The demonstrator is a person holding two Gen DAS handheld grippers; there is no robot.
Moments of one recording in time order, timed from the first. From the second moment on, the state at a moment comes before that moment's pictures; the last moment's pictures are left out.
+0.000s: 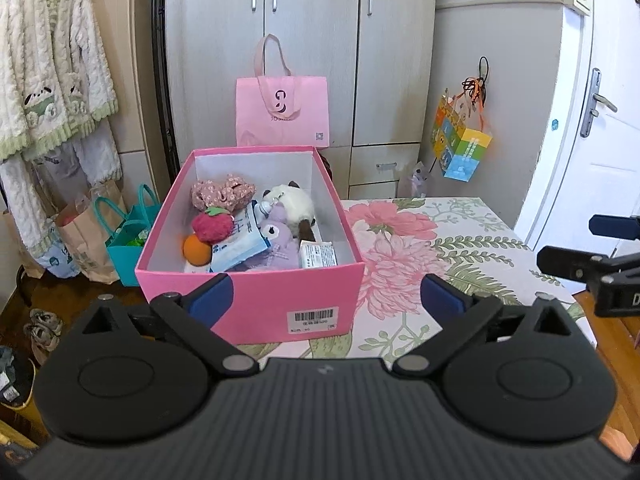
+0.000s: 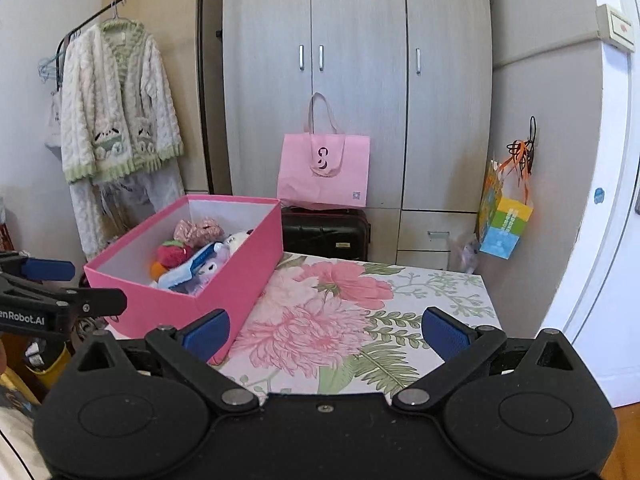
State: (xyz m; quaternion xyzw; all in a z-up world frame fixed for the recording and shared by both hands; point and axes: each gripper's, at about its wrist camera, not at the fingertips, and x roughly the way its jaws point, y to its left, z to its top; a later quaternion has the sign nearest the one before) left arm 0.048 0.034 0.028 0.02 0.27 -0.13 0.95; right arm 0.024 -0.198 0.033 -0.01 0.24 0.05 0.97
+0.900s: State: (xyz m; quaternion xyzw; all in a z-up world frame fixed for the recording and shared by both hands) left arm 0.029 0.019 0.018 0.04 0.24 -0.08 0.97; right arm 0.004 -0.187 0.024 -0.02 0.24 -0.01 0.97
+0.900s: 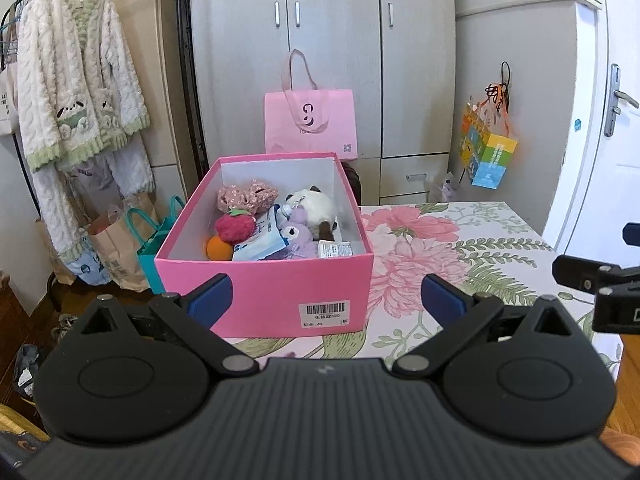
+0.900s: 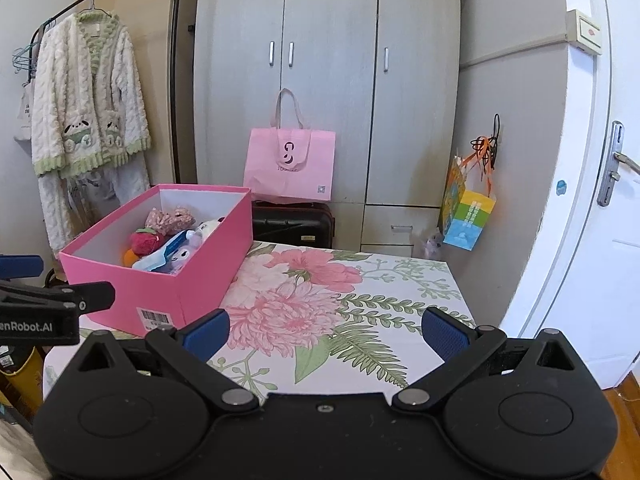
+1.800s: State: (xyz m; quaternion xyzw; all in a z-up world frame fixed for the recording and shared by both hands) left arm 0.027 0.015 0.013 0.03 0.23 -0.06 0.97; right arm -0.011 -0.181 0.028 -0.01 0.22 -0.05 0.97
